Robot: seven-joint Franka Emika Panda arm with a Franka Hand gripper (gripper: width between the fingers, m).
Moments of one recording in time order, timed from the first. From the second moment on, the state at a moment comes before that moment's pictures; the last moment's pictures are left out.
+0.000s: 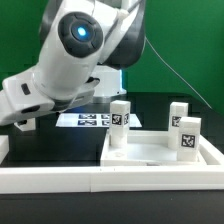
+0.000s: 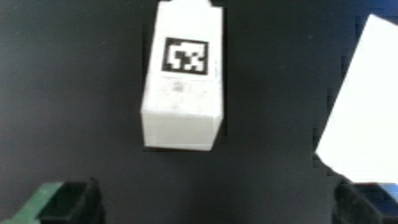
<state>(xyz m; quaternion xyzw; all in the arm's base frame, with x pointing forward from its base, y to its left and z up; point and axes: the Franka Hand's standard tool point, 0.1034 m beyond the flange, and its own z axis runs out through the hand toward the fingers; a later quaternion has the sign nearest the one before) 0.399 -0.157 0.026 0.87 0.26 -0.42 0.06</state>
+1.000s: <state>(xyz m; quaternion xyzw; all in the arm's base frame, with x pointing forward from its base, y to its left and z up) 0.381 -0.197 0.018 0.88 0.22 -0.40 0.09</state>
